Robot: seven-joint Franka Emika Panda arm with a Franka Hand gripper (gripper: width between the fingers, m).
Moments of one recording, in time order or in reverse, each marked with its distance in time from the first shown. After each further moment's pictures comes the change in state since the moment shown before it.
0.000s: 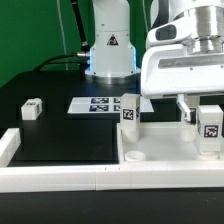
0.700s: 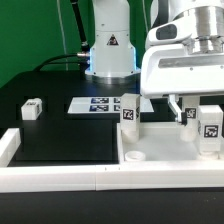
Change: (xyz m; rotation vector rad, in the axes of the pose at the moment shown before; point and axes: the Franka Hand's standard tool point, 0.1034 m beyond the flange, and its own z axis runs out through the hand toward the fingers) arm 0.000 0.001 0.000 -0.001 0.000 -0.035
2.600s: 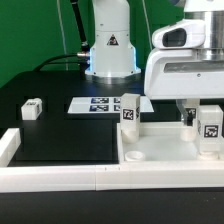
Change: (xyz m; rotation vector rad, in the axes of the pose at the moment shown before) arm -0.005 -0.004 0.003 -0.033 -0.514 0.143
